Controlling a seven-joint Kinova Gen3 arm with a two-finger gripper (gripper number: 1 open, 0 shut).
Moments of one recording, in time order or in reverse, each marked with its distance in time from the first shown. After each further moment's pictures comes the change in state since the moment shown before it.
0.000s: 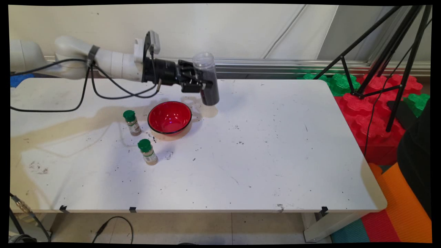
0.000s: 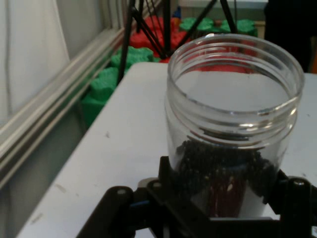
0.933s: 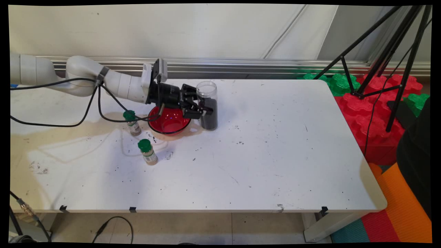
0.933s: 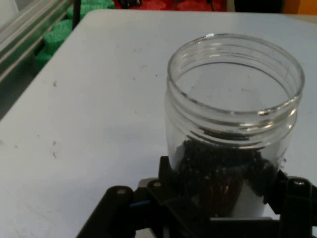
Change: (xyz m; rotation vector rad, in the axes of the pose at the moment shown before) arm -0.050 0.027 0.020 -0.072 -0.088 0.027
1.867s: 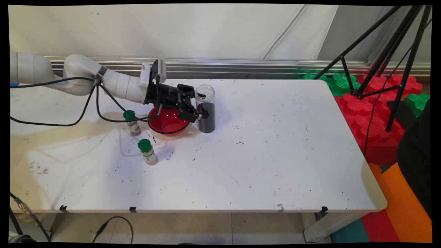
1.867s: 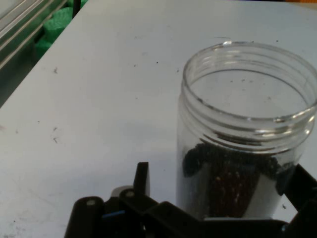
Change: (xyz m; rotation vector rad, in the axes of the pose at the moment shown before) arm -0.002 0.000 -0.005 0.003 -0.032 -0.003
